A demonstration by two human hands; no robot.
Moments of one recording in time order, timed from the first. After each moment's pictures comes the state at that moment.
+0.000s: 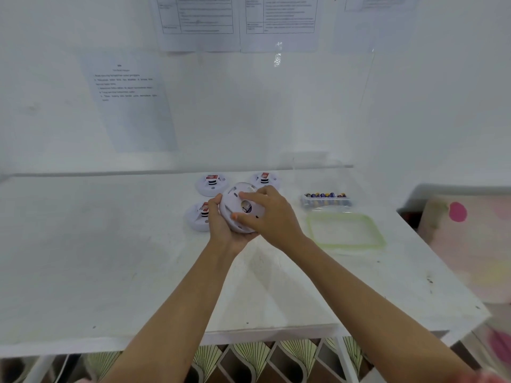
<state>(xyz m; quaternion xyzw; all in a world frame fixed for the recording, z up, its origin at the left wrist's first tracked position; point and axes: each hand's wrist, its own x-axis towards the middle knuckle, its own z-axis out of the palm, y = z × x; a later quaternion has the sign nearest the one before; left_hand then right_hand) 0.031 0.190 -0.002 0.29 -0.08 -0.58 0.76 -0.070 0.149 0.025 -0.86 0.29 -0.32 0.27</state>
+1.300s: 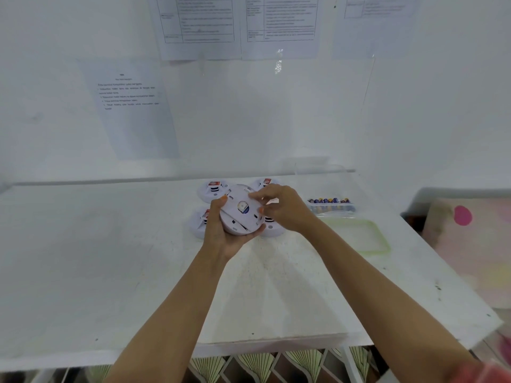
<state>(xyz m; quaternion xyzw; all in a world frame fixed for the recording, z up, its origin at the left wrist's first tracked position) 0.051 0.189 -0.004 0.27 -0.15 -0.58 0.75 -0.067 0.105 0.036 -0.86 0.27 -0.27 0.35</state>
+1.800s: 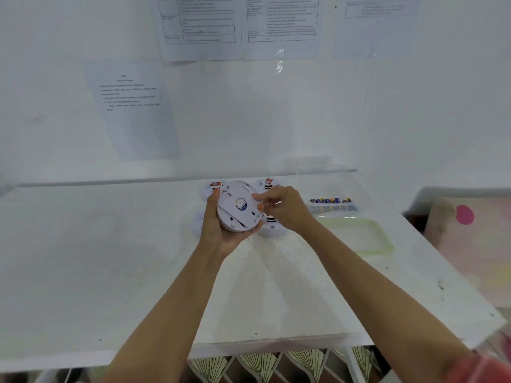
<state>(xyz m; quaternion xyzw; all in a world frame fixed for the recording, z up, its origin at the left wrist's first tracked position) 0.057 0.193 0.004 0.26 -0.15 -0.59 0.75 -0.058 0.096 0.024 -0.83 0.27 -0.33 0.36</state>
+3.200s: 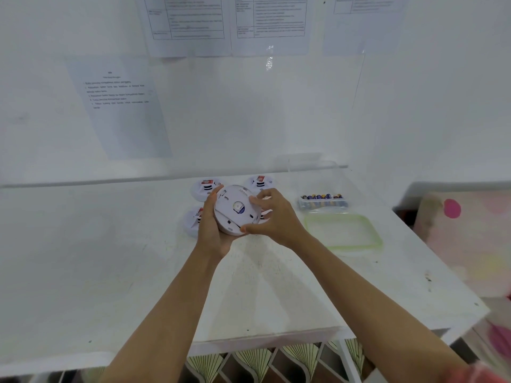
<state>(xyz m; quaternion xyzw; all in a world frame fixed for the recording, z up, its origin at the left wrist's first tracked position) 0.051 0.189 -0.004 0.36 -0.19 -0.49 0.77 -0.070 0.116 0.003 -0.84 0.28 -0.32 0.34</state>
